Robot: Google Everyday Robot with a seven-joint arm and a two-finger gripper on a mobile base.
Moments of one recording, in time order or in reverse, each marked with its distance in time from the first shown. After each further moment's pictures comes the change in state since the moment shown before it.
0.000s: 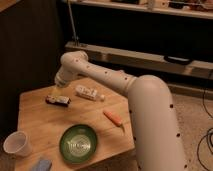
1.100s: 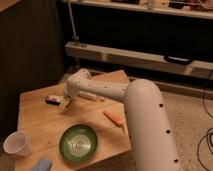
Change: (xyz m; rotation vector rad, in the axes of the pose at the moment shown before) arm -0.079 0.033 0.079 -0.138 -0.062 0.151
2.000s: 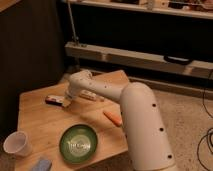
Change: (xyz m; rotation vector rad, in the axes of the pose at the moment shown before) arm -0.011 -0.004 0.017 0.128 -0.009 0.027
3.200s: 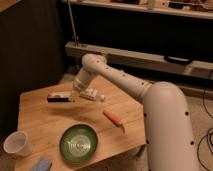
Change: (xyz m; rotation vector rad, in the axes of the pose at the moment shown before) arm -0.024 -0.057 -0.149 0.253 0.029 -0.115
